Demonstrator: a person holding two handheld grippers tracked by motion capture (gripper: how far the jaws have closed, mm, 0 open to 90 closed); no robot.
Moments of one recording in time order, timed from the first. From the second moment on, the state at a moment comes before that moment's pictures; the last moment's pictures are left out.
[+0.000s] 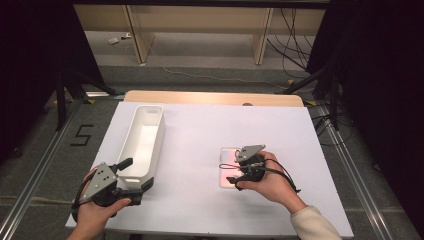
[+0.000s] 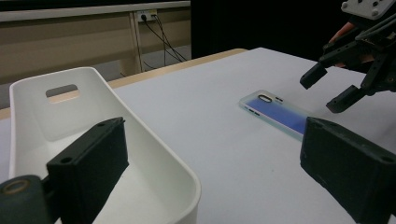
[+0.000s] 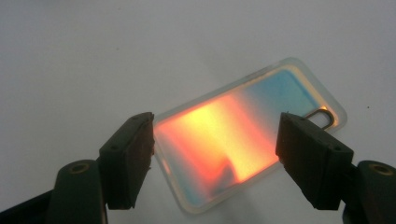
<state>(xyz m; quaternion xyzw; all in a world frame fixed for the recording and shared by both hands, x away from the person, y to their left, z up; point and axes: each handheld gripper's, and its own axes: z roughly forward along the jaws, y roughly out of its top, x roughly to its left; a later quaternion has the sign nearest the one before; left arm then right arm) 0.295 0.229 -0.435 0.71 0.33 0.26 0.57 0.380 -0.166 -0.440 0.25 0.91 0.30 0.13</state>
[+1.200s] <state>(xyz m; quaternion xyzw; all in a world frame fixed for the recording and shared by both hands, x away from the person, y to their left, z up) 0.300 0.224 -0.434 0.71 0.33 0.26 0.57 0.381 -0.169 -0.423 0.16 0.95 0.25 0.12</state>
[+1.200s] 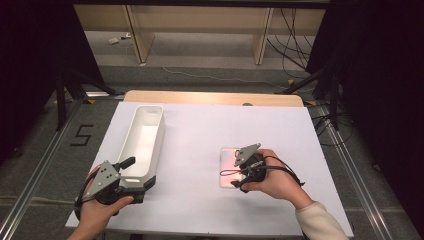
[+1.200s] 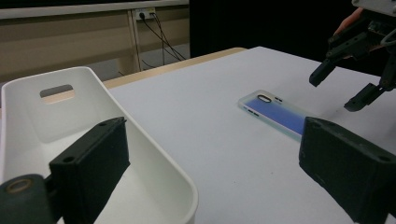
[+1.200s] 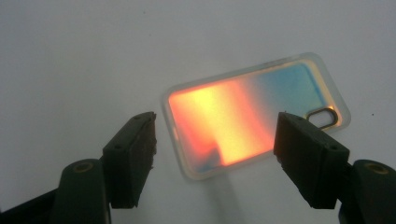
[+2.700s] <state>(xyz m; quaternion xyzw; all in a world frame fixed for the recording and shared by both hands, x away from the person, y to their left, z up) 0.293 0.227 -0.433 0.71 0.33 0.26 0.57 0.389 -0.134 -0.455 0.07 0.99 0.12 0.06</state>
